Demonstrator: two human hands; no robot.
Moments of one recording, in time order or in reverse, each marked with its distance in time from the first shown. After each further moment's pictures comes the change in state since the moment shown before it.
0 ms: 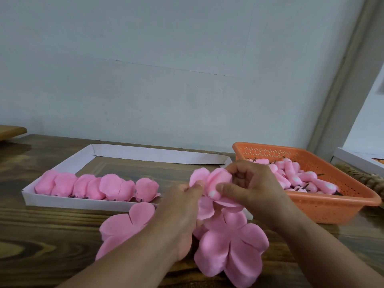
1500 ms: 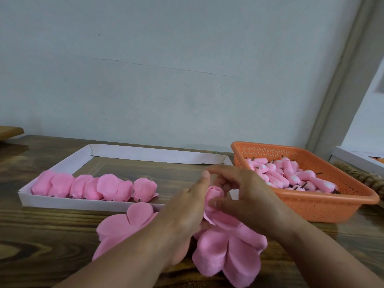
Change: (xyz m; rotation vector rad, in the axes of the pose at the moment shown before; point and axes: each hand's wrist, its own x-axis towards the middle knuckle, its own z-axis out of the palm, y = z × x) left_hand -0.004 0.004 0.004 0.060 -0.160 0.045; right_hand -0.006 -0.007 0.005 -0.274 -0.132 -0.074
